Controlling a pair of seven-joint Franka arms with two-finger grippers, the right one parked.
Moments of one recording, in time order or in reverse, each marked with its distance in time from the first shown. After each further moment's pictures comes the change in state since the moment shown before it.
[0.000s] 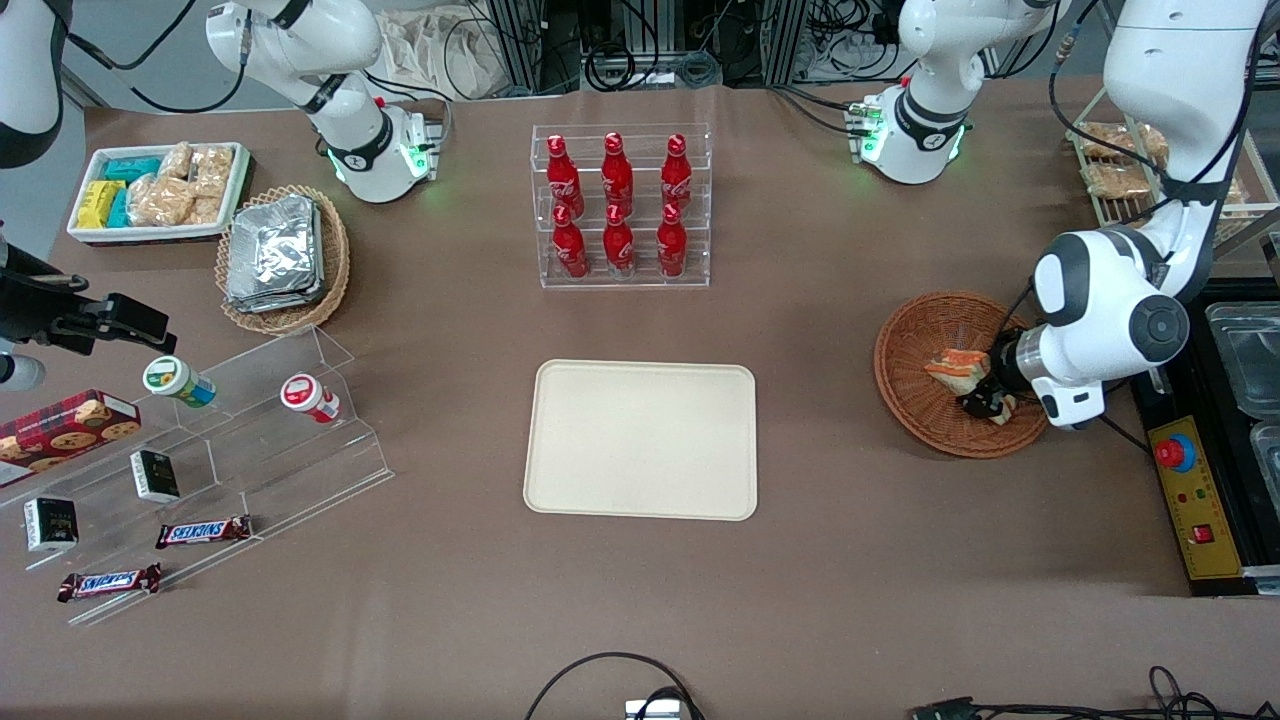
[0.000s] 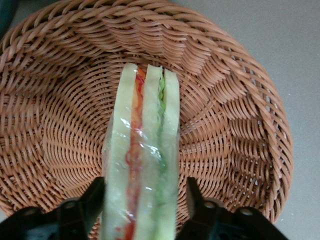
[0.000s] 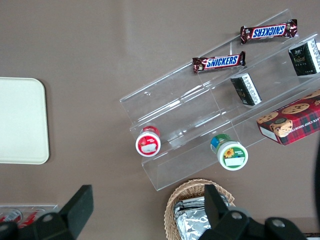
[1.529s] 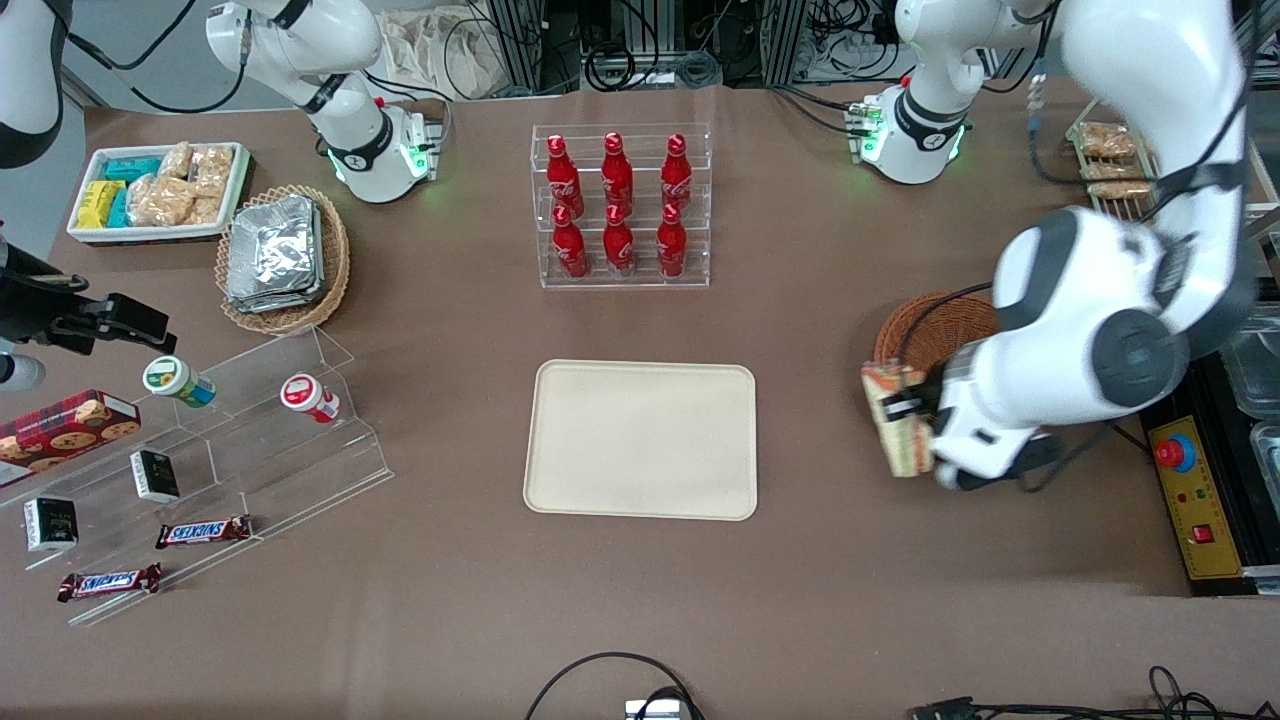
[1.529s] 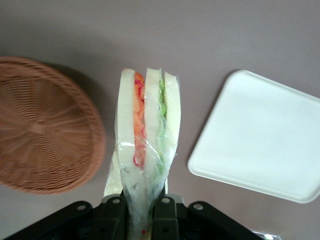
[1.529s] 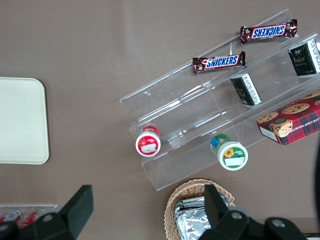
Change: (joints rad) arm -0.351 0.205 -0.040 0.835 0.001 -0.640 0.405
